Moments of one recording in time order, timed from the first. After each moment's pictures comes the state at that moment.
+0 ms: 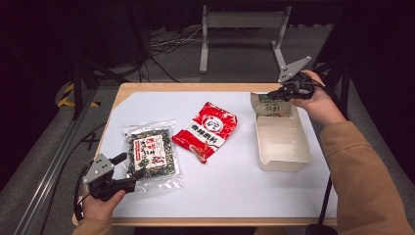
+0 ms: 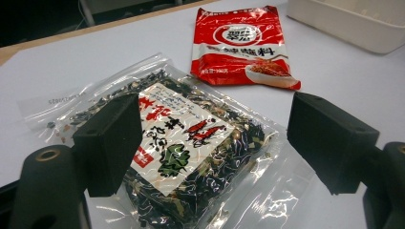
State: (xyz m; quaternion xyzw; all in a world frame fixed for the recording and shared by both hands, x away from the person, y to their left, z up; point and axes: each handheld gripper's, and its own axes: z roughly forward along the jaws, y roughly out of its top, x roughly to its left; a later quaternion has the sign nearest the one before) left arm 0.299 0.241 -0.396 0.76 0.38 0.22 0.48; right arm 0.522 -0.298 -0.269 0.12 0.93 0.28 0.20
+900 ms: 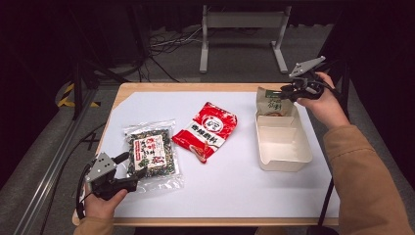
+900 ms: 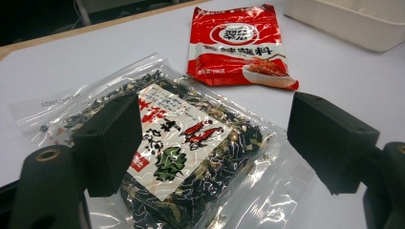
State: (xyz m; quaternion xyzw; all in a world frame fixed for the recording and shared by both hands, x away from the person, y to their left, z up) left arm 0.303 0.236 -0.396 0.76 0.37 0.22 0.48; right arm 0.523 -0.328 -0.274 0.26 0.89 0.29 0.23
